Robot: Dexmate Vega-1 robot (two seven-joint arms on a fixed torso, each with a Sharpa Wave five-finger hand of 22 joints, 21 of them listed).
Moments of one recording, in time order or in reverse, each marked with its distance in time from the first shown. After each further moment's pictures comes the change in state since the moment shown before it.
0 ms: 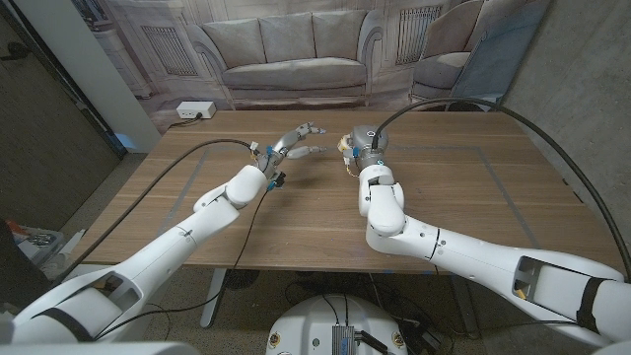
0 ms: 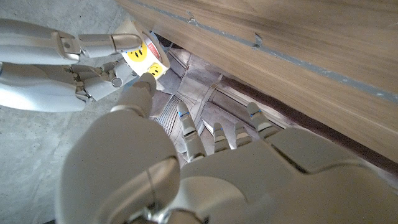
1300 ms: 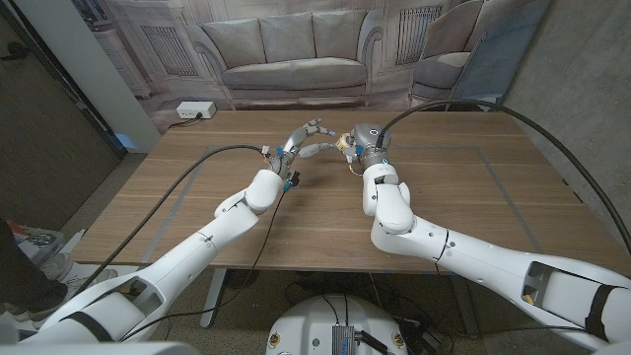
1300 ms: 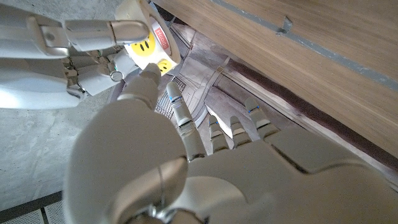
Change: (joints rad) left arm -0.001 -0.074 0.027 -0.015 0.055 0.032 0.130; left_hand 0.120 -0.004 -0.061 -0.006 -0.001 0.243 0.066 0.041 0.021 0.086 -0.020 -0.016 0.003 0.068 -0.018 0.001 0.003 0.045 0.007 -0.004 0.004; right arm -0.033 -0.024 0.045 -0.051 0.046 0.040 -0.042; right_hand 0.001 -0.001 0.004 -0.004 -0.006 0.000 0.000 0.000 0.000 -0.001 0.001 0.000 0.000 0.000 0.000 0.000 -0.002 -0.005 0.005 0.000 0.000
